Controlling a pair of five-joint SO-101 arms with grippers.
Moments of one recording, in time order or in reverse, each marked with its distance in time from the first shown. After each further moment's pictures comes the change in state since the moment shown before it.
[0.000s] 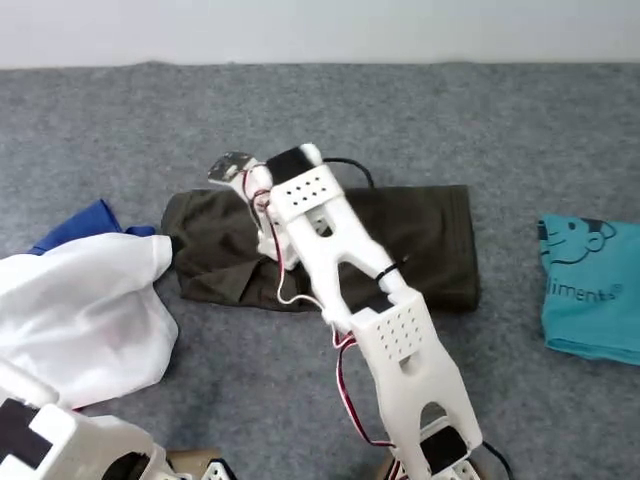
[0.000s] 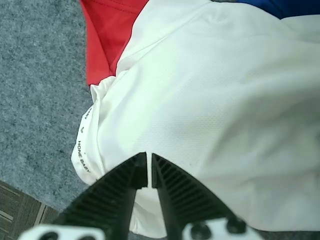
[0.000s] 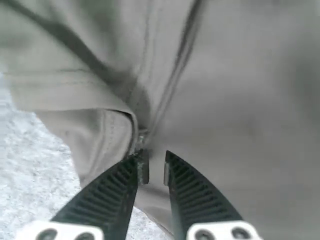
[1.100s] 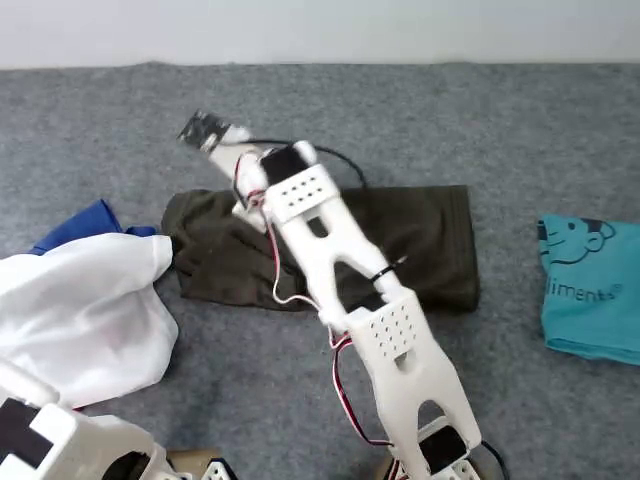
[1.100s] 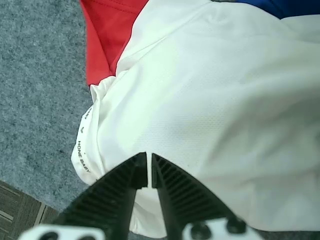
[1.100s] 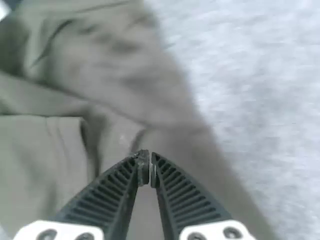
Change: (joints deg) left arm 0.0 0.0 0.0 0.0 0.0; right arm -0.5 2.9 -8.8 -20.4 2.0
